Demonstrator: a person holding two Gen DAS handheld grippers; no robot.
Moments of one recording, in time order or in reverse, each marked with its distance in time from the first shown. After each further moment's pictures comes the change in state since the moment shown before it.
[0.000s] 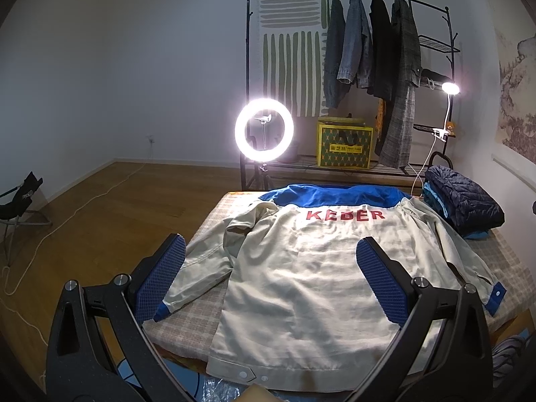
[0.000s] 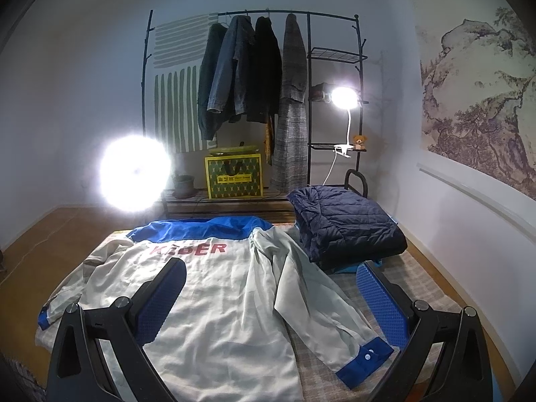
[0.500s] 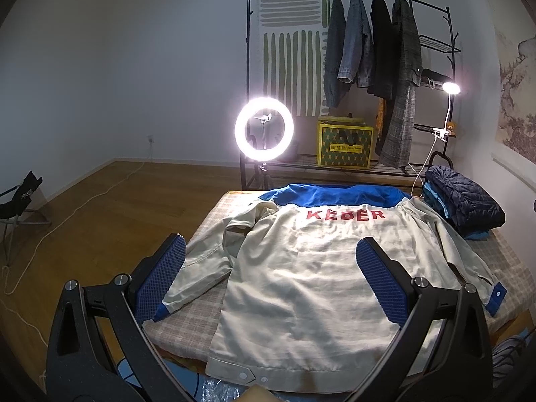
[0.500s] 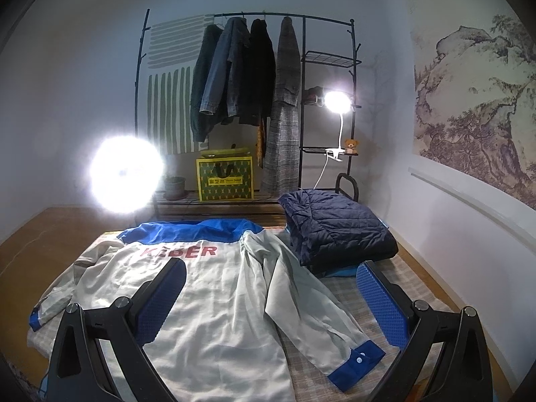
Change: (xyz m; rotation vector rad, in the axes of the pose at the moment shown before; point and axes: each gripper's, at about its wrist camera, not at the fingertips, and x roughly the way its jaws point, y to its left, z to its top) left arm 0.002 -0.005 -0.003 0.003 -0.004 0.008; right arm -0.001 0.001 0.003 -0.011 -0.013 -0.043
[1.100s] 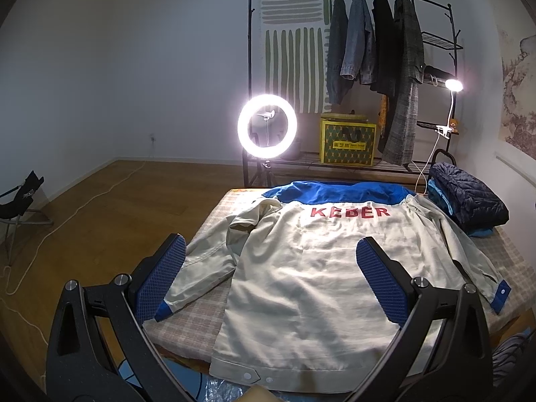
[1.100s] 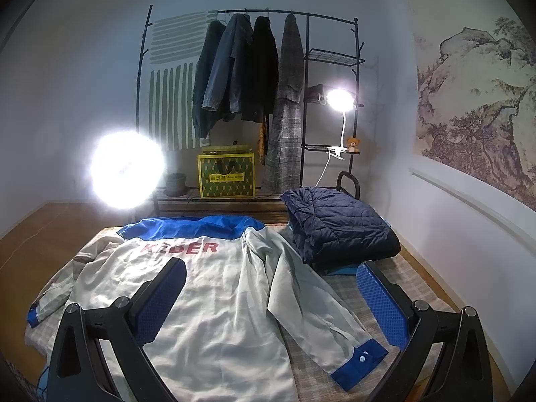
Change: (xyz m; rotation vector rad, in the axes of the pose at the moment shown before) left arm 0.010 0.001 -0.009 0.003 0.005 0.008; right arm 0.005 0.007 -0.003 -0.012 0.011 0.002
